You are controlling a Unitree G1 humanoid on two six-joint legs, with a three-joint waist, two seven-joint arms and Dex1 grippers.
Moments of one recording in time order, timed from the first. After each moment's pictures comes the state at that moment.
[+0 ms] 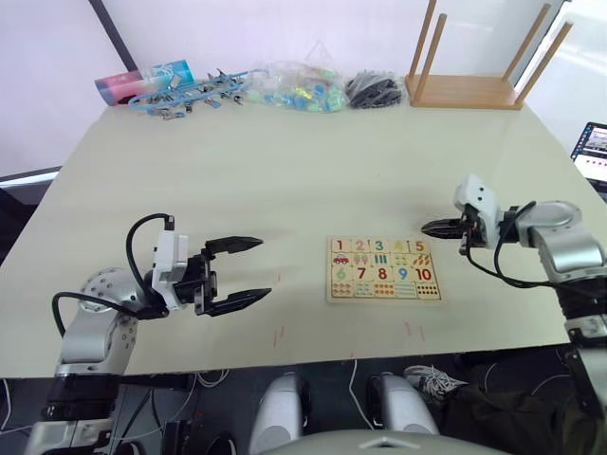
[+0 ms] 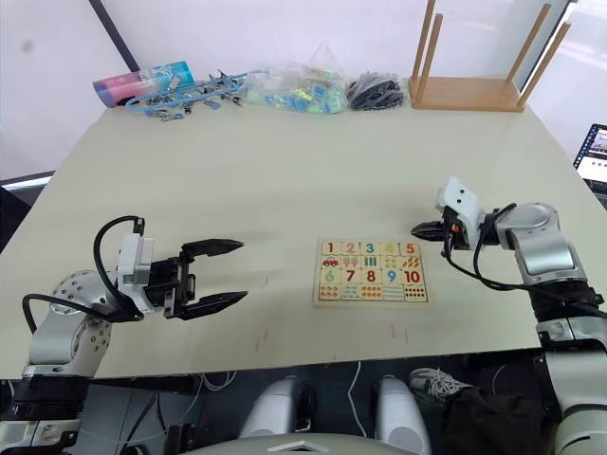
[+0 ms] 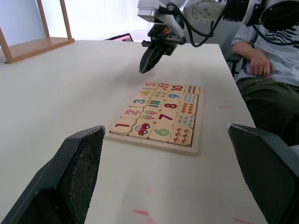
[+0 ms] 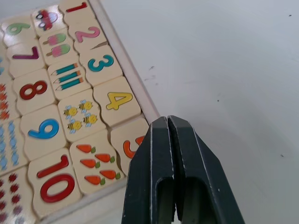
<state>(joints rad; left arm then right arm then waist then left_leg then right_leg) -0.09 0.72 0.16 -0.03 -0.61 0.01 -1.38 -0.56 -0.67 0.07 0.34 0.15 0.29 1.20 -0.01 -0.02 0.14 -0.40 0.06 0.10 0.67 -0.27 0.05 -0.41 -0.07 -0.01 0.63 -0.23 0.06</state>
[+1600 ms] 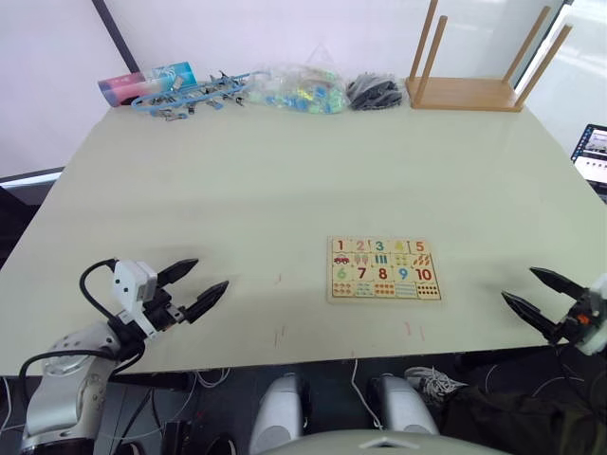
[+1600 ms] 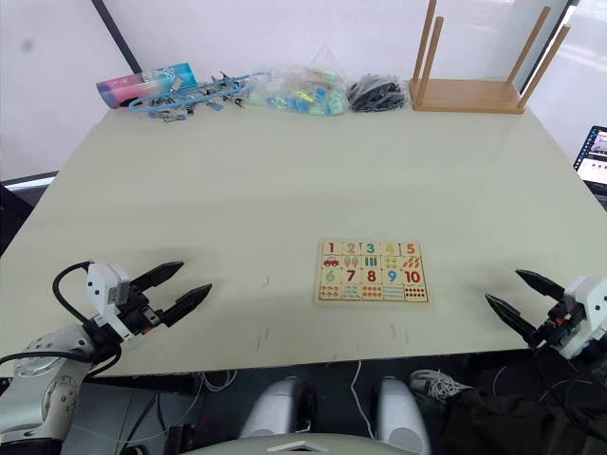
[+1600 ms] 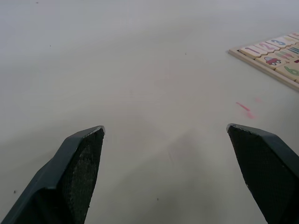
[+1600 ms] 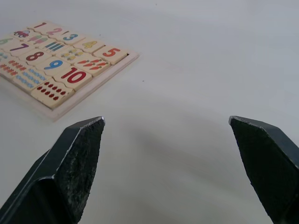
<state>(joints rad) 0.23 0.64 0.36 -0.06 -0.53 0.12 -0.93 0.24 -0.63 -0.49 0.11 0.52 -0.02 1.11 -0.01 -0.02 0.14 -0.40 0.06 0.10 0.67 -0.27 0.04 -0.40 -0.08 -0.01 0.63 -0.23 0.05</state>
